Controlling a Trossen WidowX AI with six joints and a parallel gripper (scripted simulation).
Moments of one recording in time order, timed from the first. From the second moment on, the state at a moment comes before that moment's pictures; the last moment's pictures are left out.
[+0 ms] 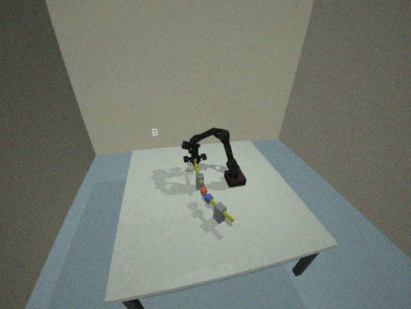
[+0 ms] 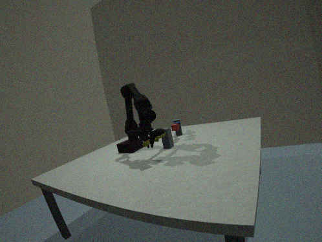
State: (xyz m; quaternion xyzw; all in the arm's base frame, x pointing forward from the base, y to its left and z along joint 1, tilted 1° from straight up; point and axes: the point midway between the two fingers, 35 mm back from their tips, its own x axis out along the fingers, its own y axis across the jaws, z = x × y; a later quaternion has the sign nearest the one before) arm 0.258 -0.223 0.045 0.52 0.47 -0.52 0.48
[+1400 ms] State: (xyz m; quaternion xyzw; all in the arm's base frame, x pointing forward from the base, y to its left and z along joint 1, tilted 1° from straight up) arm 0.261 -0.189 0.044 0.53 0.47 -0.52 0.48
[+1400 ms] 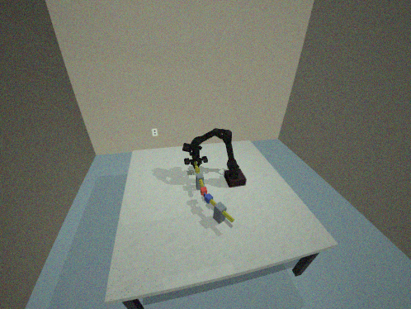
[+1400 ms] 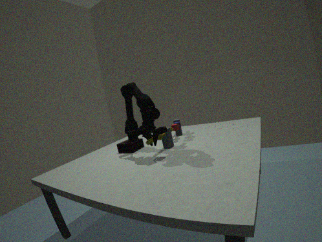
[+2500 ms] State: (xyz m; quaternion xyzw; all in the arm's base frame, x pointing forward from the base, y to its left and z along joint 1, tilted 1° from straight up) arm 0.267 -0.137 0.044 0.53 0.47 -0.52 0.48
